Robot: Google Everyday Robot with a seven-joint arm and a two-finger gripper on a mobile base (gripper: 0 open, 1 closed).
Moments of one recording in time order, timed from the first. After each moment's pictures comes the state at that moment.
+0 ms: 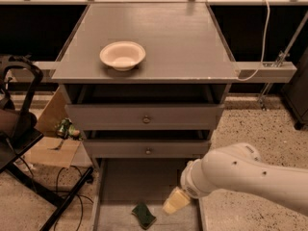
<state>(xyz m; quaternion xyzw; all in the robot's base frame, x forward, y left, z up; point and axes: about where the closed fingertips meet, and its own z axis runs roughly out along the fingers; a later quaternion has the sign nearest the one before) 0.409 -0.085 0.583 -0.46 0.86 0.11 0.18</state>
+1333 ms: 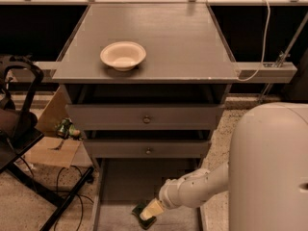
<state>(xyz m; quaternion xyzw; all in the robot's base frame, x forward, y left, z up) 0.441 -0.010 0.380 -0.41 0.87 0.19 0.20</state>
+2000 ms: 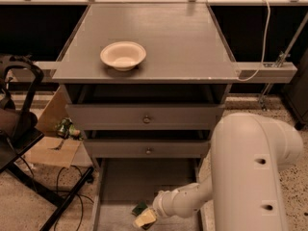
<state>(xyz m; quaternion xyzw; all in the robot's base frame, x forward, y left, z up) 0.433 0.022 0.303 -0.38 0.87 0.25 0.20</state>
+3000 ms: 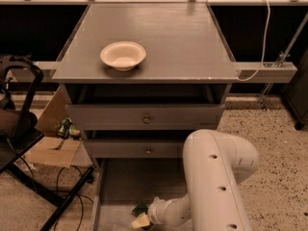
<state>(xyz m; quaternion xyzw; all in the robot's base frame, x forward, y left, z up) 0.448 0.045 0.181 -0.34 0.88 0.25 0.23</state>
